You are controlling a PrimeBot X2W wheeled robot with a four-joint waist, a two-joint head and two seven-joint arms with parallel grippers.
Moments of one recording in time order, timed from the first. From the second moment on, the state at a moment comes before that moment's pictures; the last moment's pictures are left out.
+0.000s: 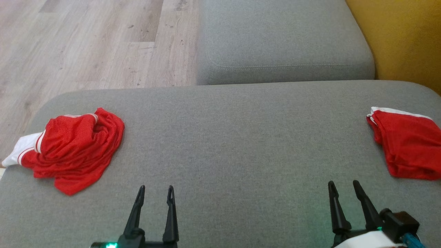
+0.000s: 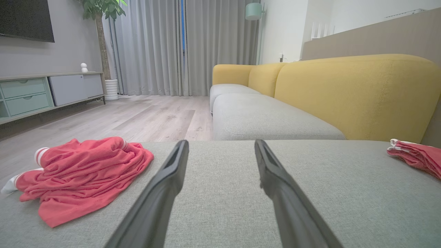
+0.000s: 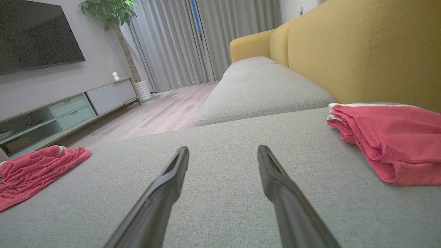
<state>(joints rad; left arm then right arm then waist) 0.15 0.05 -0.35 0.10 -0.15 0.19 -0.25 0.15 -0.05 0.08 0.24 0.25 0.13 -0.25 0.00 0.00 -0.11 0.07</state>
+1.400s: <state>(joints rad) 0.15 0.05 -0.27 0.09 -0.12 0.18 -0.25 0.15 -0.04 0.06 0.22 0.24 0.13 -0.25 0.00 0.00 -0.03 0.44</state>
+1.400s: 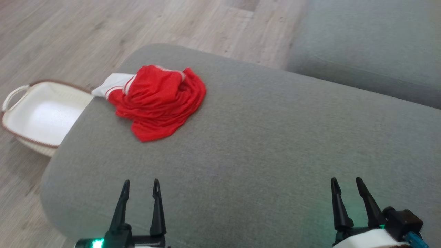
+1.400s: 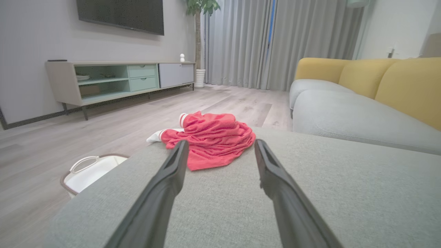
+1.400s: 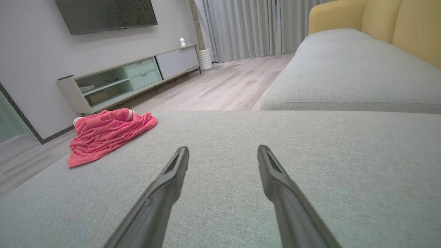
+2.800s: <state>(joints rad) -1.10 0.20 0.00 1.22 -0.24 -0.05 0.04 -0.20 -0.42 0.11 -0.05 0.19 0.13 -0.20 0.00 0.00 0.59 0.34</state>
